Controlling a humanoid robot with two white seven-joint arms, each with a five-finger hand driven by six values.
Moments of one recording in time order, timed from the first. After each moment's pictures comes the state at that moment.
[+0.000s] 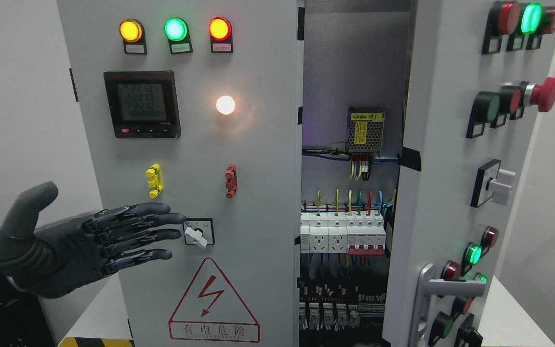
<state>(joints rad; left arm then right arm) -1.21 1.14 -0.98 -1.68 1.57 0.03 -0.82 0.07 0.12 0.04 -0.08 0.06 0.05 0.04</state>
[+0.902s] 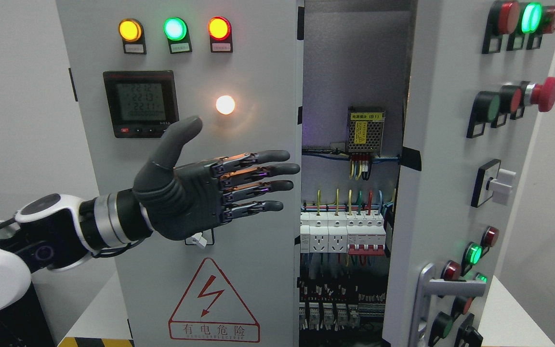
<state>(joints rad) -1.63 0.78 -1.39 -1.59 1.73 0.03 -0.49 0.07 0.12 0.04 -0.08 0.06 0.05 0.04</state>
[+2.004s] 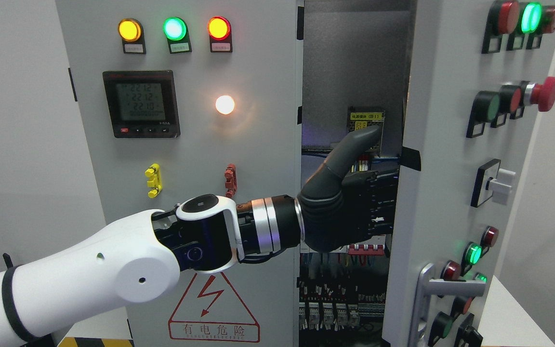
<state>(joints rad) -1.65 0.41 -1.38 -1.54 1.74 0.03 -0.29 0.07 0.12 0.04 -0.08 0.06 0.05 0.04</state>
